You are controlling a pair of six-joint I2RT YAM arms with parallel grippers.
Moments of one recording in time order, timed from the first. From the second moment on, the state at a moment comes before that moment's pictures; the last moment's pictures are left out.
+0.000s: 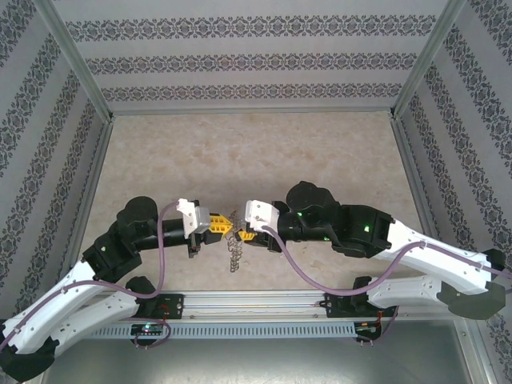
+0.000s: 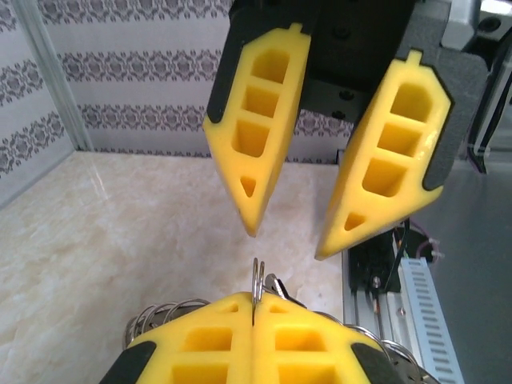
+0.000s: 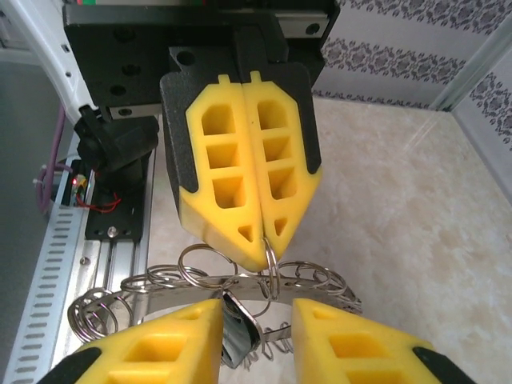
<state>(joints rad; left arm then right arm) -0.77 0.63 0.77 -0.31 0.53 0.15 1.19 1.07 1.24 -0.65 -0.13 -0.29</state>
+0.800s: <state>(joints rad) -0.77 0.57 0.71 -0.08 0.56 0.02 1.17 1.06 1.19 -0.56 -0.20 -0.24</state>
